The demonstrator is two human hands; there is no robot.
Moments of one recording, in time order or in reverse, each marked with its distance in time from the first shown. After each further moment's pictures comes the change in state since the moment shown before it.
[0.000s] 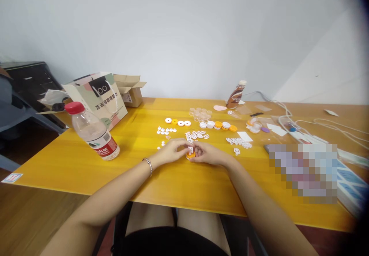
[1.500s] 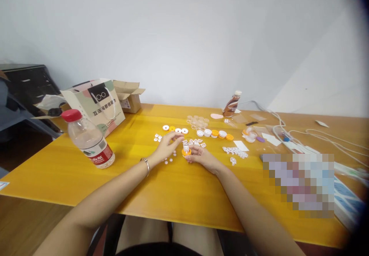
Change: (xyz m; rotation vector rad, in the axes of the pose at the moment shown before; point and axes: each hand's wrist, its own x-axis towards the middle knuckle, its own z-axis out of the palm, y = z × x) left_hand 0.029 -0.019 -0.013 0.013 0.365 -0.098; right_hand 0.015 0.010 0.010 0.768 0.143 0.019
